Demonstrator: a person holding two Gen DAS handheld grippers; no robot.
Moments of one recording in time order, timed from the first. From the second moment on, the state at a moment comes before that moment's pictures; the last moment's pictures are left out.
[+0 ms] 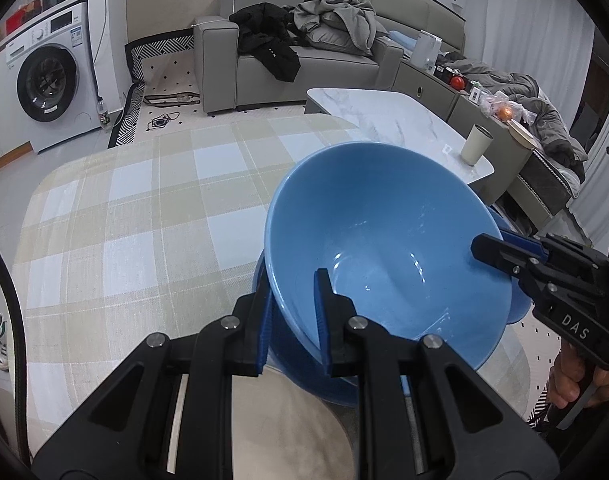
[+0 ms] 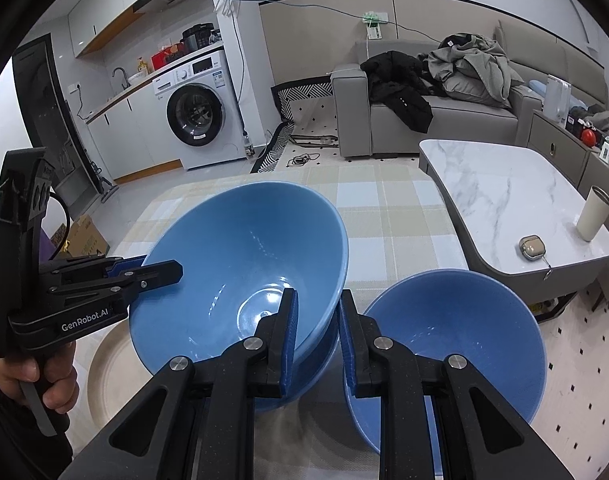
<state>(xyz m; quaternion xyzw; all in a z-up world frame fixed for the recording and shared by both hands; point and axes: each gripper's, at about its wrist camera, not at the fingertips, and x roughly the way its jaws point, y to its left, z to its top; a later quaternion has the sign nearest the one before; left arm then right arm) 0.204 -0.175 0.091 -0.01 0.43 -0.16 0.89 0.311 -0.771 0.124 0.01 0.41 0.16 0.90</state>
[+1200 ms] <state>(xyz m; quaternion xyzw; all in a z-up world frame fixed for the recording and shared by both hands) 0.208 -0.183 0.045 0.05 0.43 -0.12 0.89 0.311 -0.745 0.086 -0.05 0.43 0.14 0.89</state>
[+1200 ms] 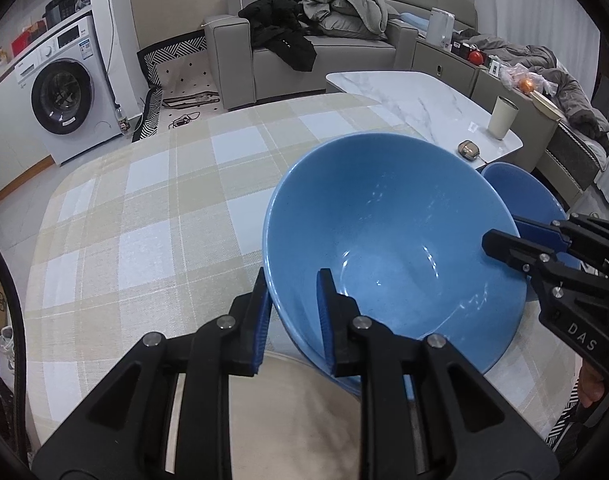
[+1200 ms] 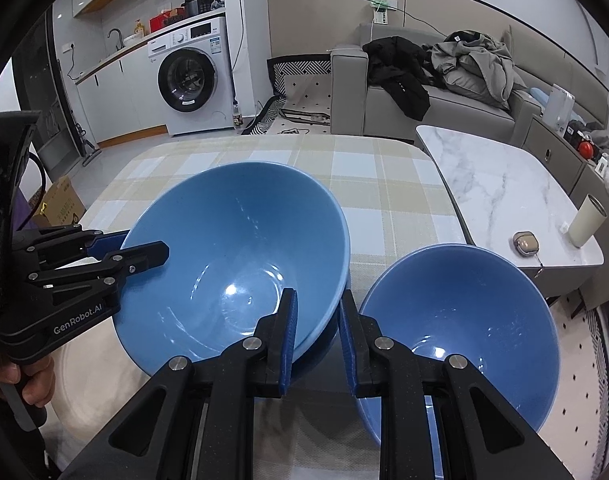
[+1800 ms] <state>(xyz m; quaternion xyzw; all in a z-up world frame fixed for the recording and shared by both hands) 0.203 -0.199 0.036 0.09 0.44 -0.10 0.89 0.309 -0.747 0.075 -0.06 0.42 0.13 0.90</state>
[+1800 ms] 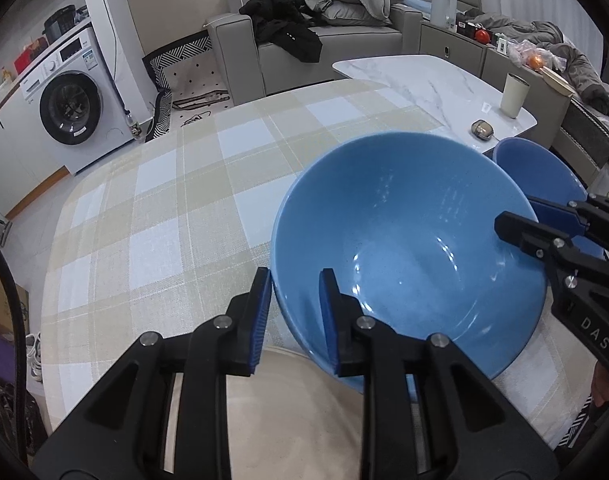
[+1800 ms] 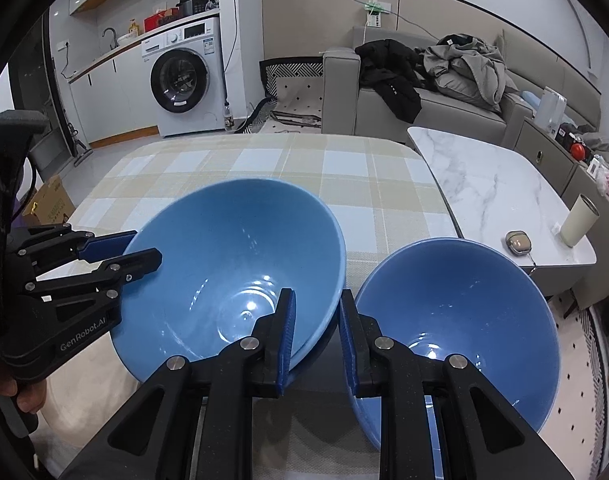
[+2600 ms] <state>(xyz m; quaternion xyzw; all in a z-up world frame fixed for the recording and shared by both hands) 0.163 -0.192 0.076 -0.01 0.40 -0.16 0.90 0.271 -0.813 0.115 0.03 0.34 0.10 0.94</state>
